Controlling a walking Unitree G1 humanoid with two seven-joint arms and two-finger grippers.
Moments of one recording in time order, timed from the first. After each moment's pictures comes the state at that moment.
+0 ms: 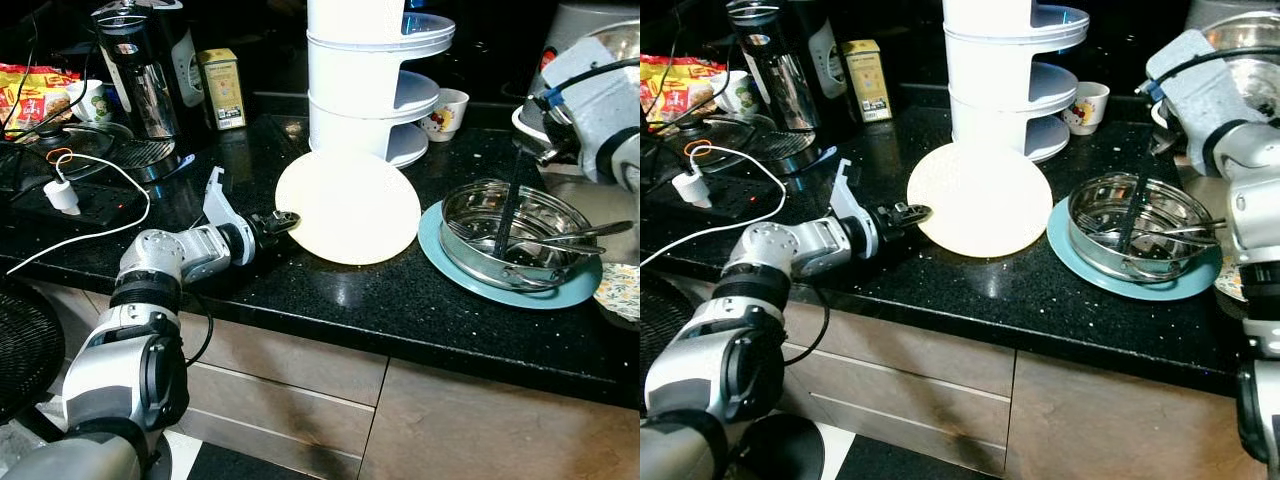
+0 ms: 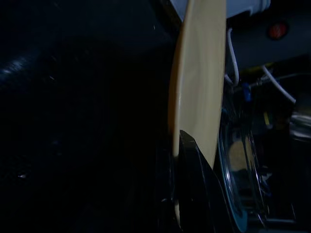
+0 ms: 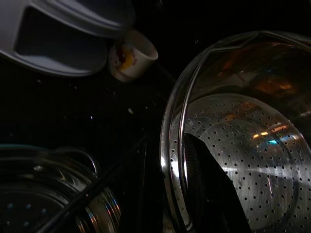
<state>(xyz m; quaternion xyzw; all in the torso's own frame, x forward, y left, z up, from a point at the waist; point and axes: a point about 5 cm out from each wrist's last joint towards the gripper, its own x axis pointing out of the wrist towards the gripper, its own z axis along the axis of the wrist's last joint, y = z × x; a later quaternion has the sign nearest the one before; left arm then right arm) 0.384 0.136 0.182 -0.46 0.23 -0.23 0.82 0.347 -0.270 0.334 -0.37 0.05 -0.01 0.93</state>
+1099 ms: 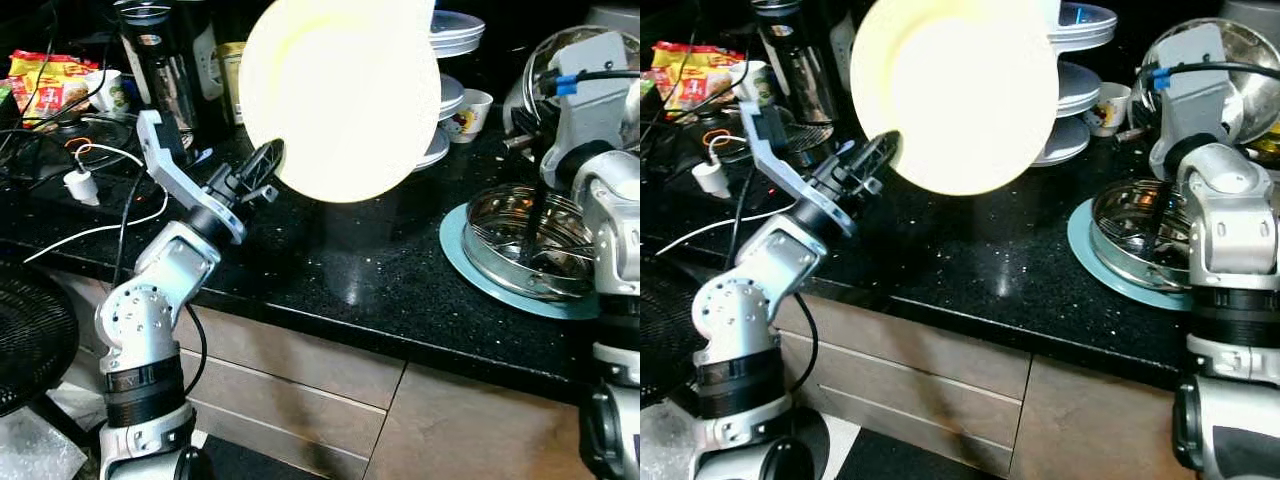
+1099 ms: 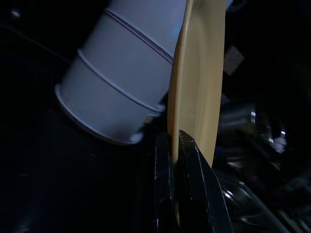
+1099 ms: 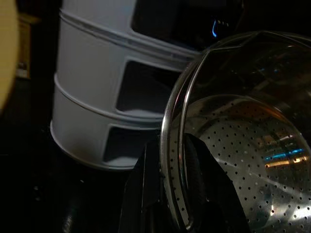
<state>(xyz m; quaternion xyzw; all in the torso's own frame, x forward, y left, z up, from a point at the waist) 0.313 0.136 0.262 -0.36 -0.11 -0.29 0.88 0.342 -0.236 0.319 -0.18 -0.09 0.02 0.98</state>
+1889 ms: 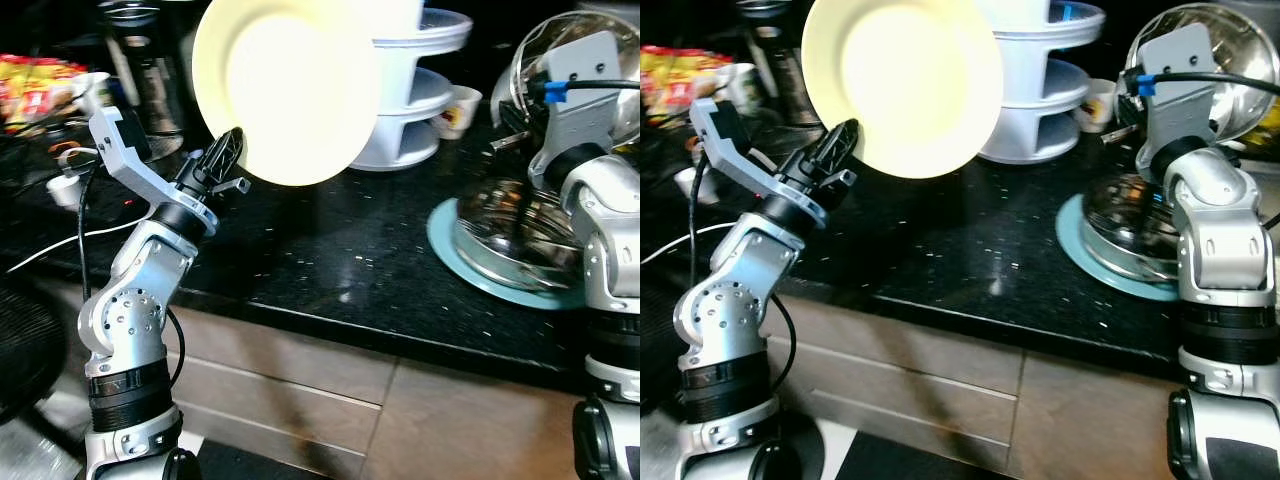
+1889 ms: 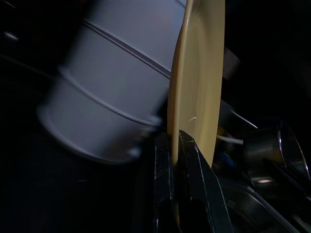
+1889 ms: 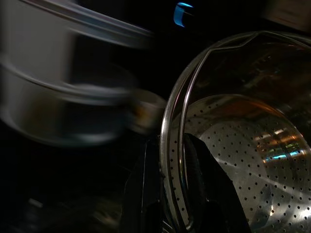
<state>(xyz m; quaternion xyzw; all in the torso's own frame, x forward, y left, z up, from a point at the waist) 0.313 0.154 0.269 -0.33 -0.17 -0.23 0.90 0.337 -0.230 0.319 -0.20 -0.10 0.02 0.97</state>
